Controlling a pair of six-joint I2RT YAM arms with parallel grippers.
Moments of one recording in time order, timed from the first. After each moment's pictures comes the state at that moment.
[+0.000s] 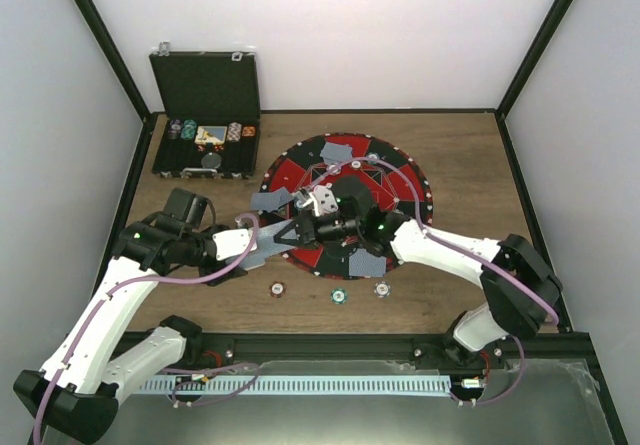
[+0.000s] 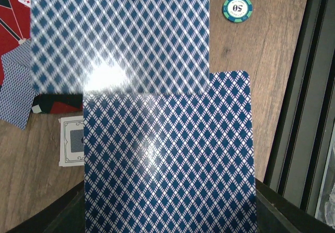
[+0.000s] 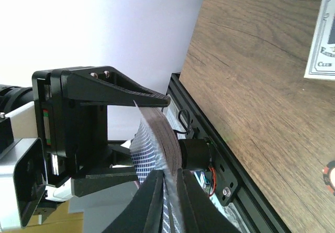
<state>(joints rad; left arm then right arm) -0.38 0.90 0.98 -1.21 0.38 0.87 0.85 1.51 0.93 0.19 -0.76 1.04</state>
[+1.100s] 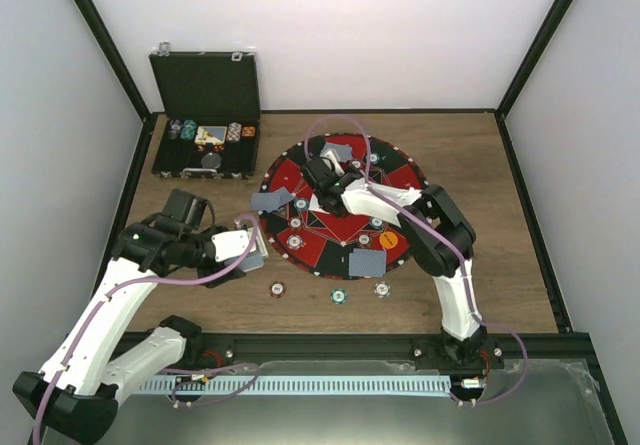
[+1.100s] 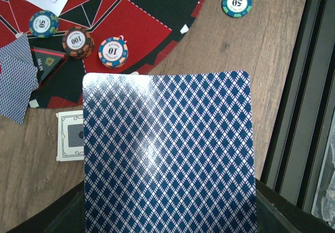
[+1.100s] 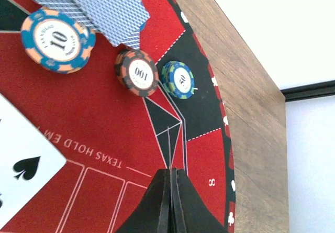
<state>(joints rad) -0.38 0.90 0.98 -1.23 0.37 0.86 0.74 2.06 1.47 -0.44 0.89 -0.08</state>
